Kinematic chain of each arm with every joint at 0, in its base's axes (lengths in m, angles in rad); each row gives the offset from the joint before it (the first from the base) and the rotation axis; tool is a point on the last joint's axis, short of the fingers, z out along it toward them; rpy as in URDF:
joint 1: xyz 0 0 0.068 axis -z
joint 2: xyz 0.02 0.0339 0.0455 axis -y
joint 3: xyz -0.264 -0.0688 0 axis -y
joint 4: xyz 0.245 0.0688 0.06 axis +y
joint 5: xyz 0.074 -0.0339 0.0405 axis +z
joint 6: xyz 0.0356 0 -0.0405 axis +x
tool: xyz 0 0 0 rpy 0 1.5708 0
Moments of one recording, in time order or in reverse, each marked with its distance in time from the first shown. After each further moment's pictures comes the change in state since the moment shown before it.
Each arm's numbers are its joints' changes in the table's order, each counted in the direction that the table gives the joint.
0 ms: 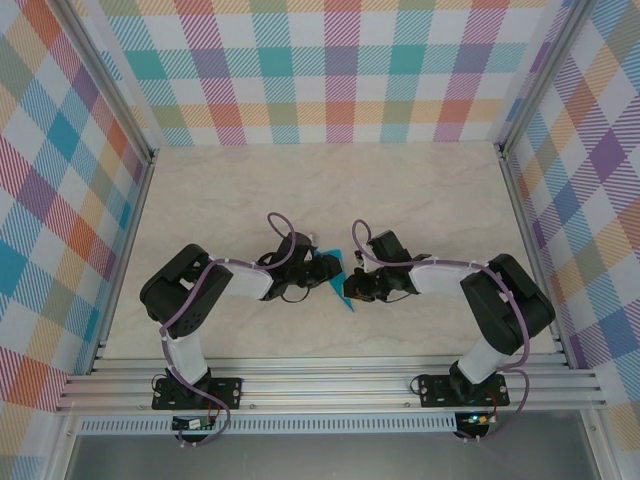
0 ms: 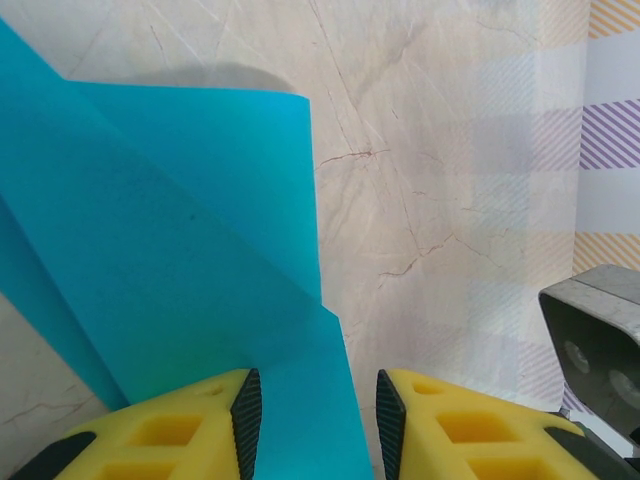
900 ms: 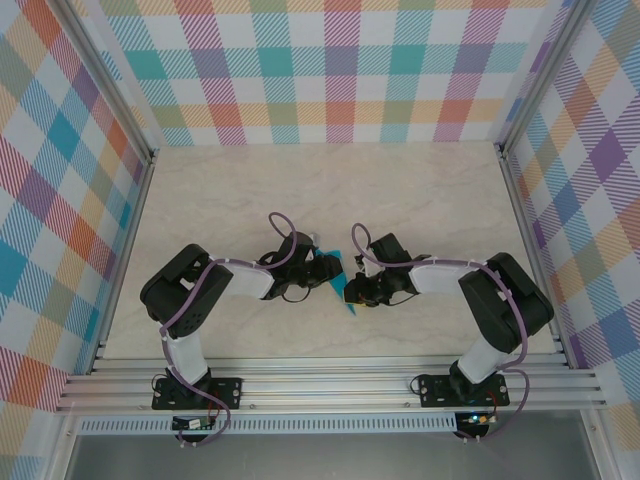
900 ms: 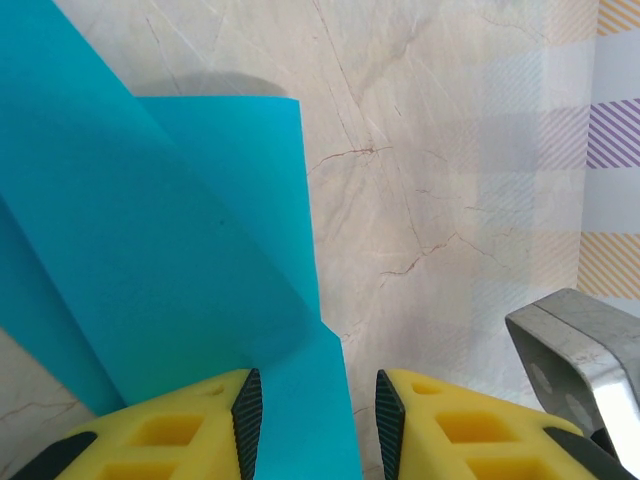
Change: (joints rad) left arm 0.005 0.000 0.013 0.026 0.007 -0.001; right arm 0.003 -0.010 -0.008 0.054 0.032 -0.051
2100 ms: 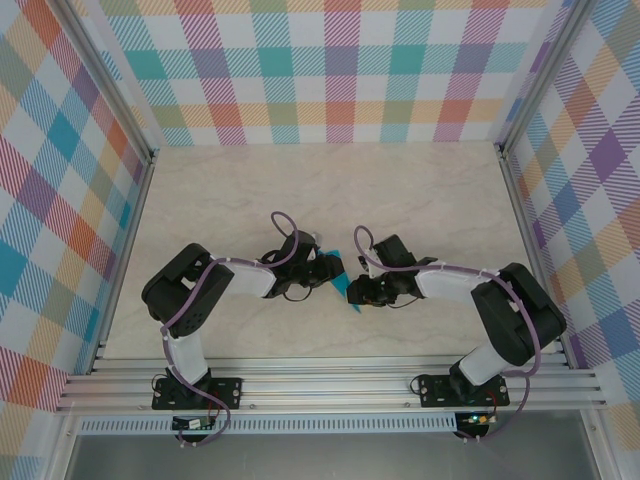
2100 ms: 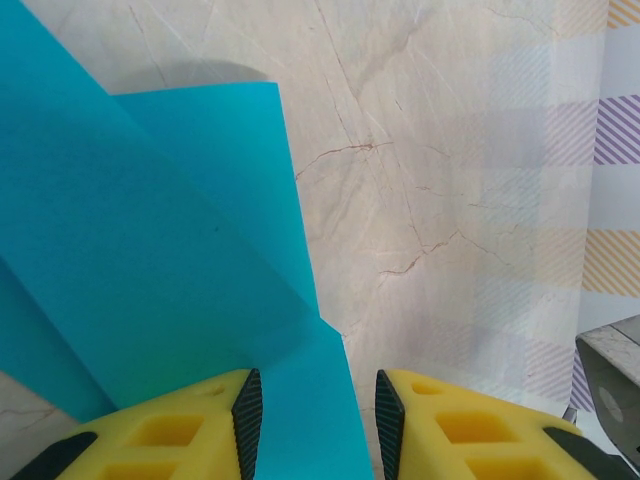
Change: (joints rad) left arm 0.006 -0.008 0.027 0.037 -0.001 0.000; right arm -0.009 0.087 -0.029 0.041 -0.083 -0.072
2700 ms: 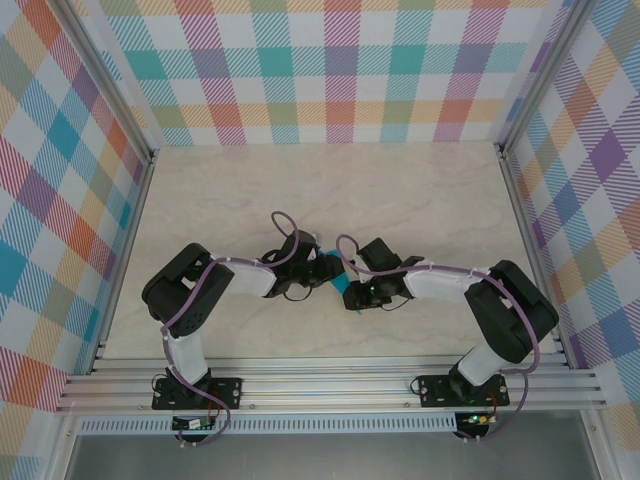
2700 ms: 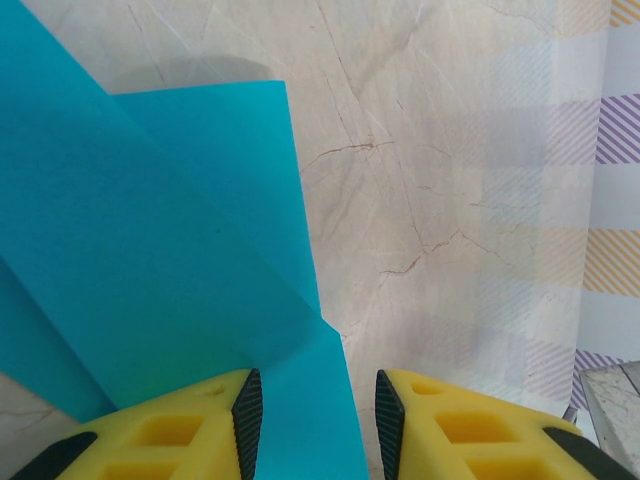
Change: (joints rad) left arm 0.000 -0.002 0.005 0.008 -0.002 0.000; right arm -0.097 -0.033 0.068 0.097 -0.196 -0.094
